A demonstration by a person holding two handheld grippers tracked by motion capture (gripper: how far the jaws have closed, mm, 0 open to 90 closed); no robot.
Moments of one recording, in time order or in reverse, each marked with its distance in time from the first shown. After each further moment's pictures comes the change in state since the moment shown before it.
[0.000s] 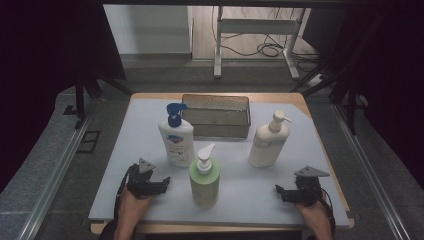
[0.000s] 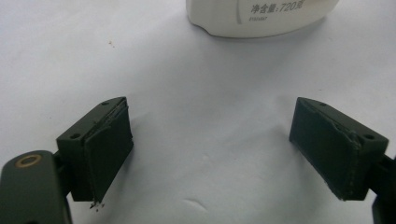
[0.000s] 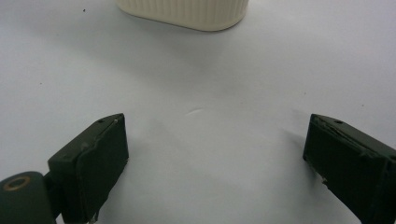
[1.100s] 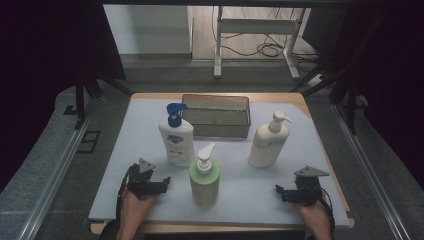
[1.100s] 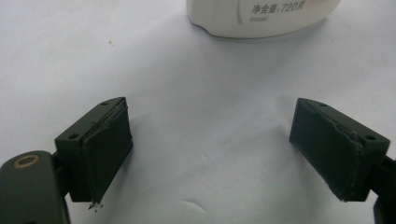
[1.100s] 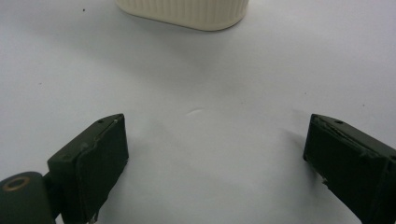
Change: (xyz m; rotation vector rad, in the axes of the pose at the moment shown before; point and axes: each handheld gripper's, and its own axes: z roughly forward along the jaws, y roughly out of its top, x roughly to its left) left arm 0.000 0.001 0.001 0.003 0.000 -0.007; right arm 0.000 0.001 0.000 0.005 0.002 -0.001
